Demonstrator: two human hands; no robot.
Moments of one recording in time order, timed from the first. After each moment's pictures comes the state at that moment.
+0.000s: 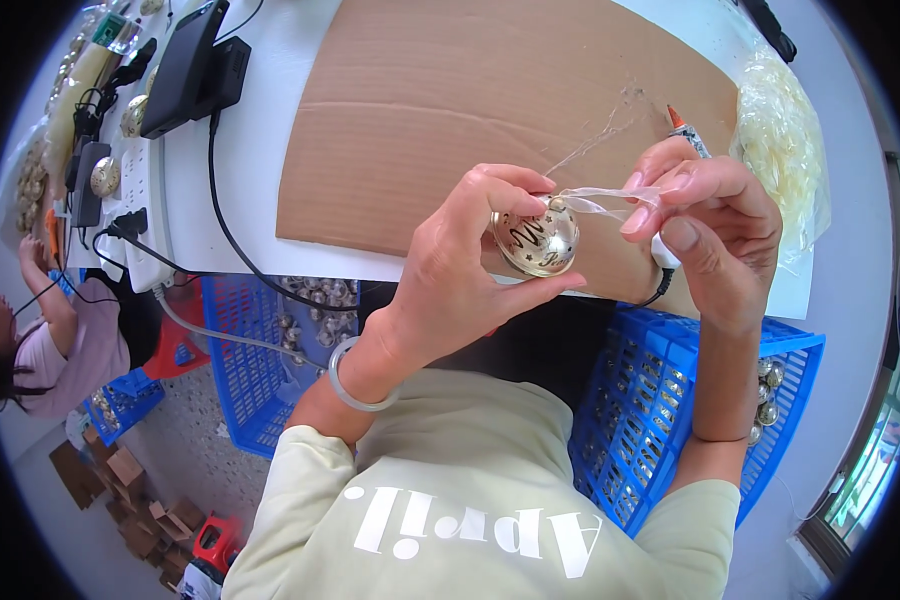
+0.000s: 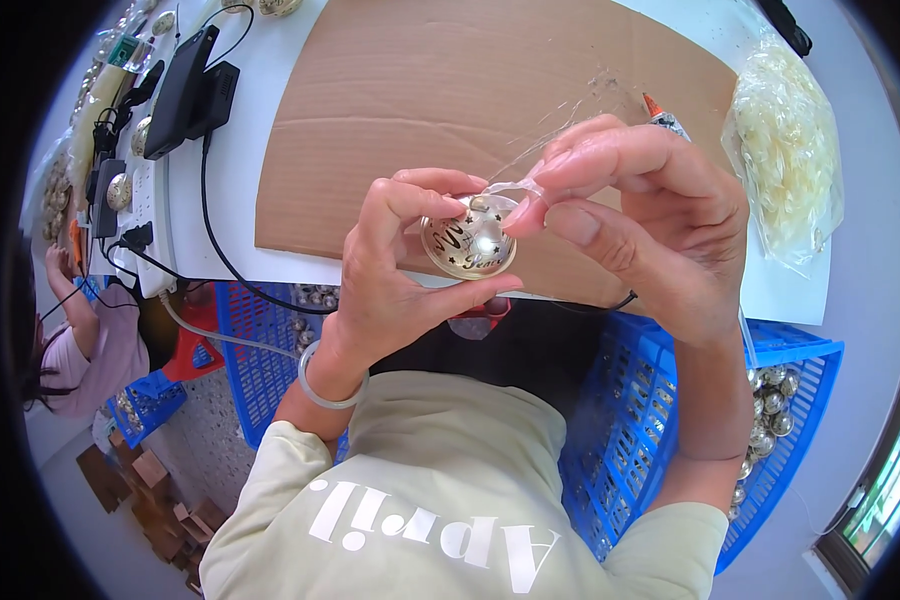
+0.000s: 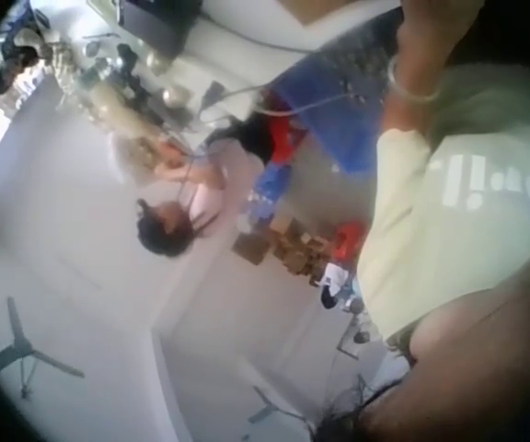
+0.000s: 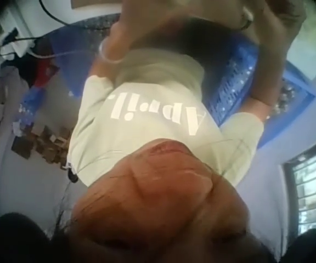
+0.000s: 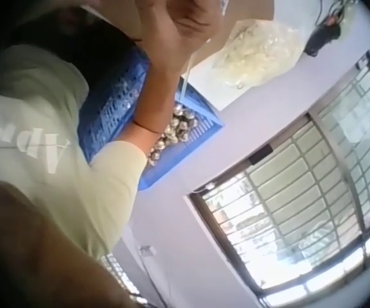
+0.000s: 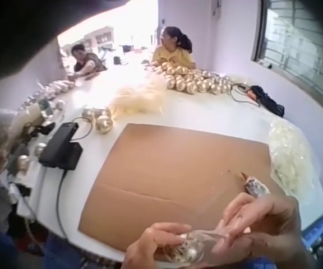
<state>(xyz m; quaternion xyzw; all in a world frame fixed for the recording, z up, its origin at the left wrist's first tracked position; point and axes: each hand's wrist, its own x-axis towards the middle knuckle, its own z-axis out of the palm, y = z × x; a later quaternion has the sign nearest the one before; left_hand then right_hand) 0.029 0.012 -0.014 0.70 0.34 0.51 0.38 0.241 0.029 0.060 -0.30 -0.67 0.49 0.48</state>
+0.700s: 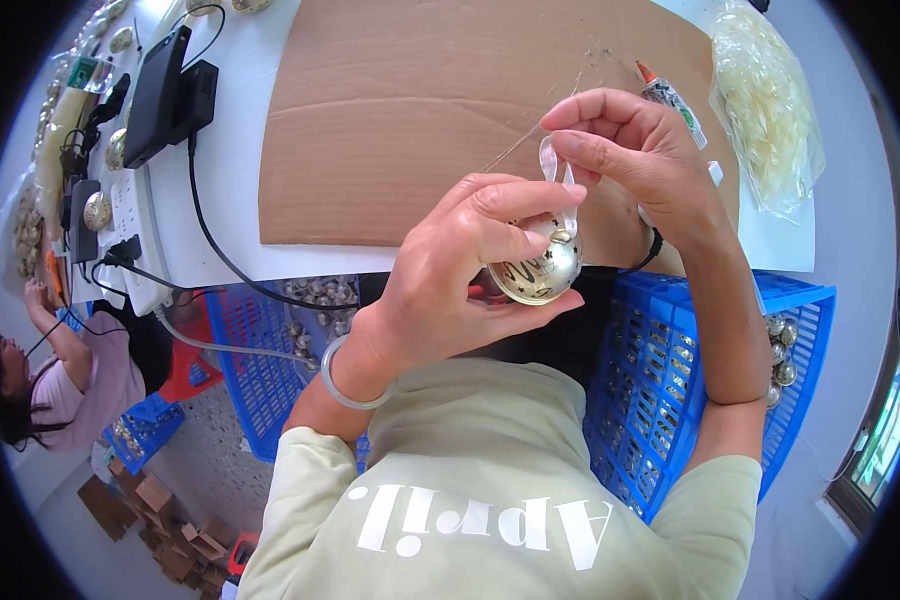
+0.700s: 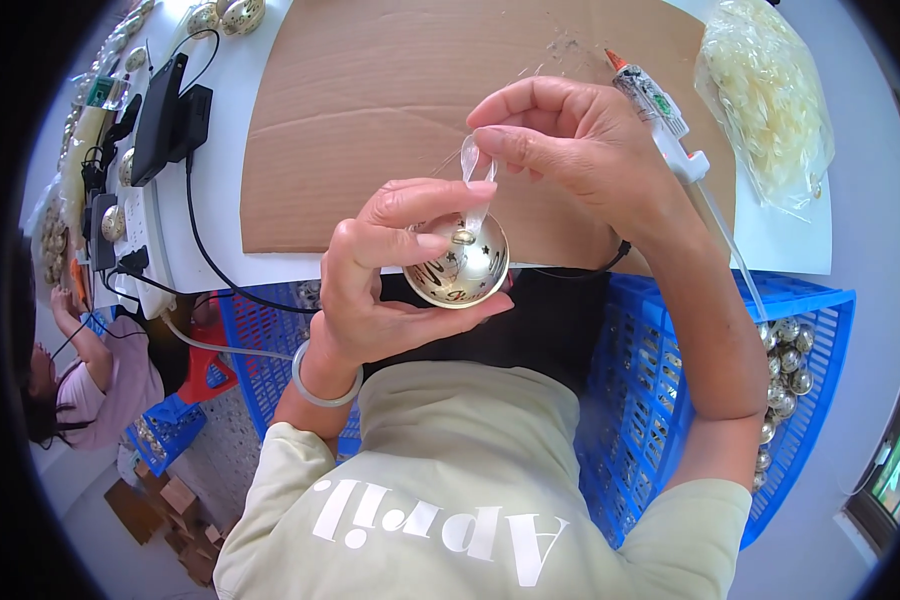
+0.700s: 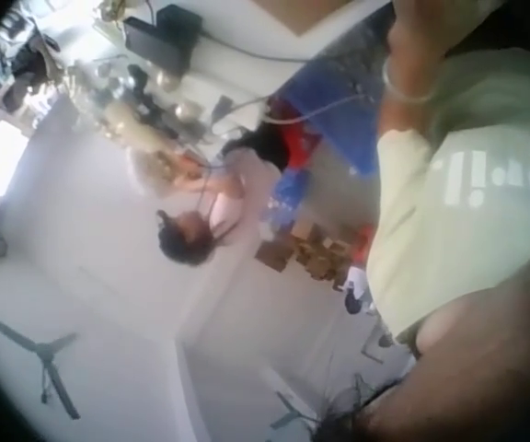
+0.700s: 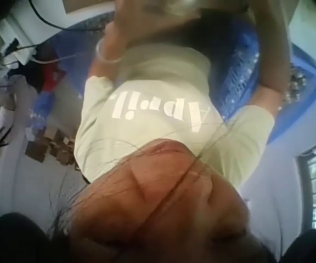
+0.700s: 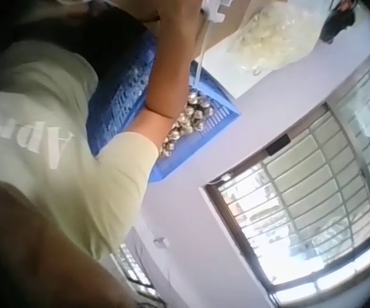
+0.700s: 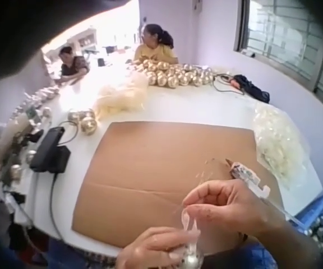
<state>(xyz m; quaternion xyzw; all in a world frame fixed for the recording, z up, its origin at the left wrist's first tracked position) 0.047 0.009 -0.016 0.73 0.18 0.56 0.36 0.251 0.048 0.037 -0.46 -0.56 0.60 0.33</state>
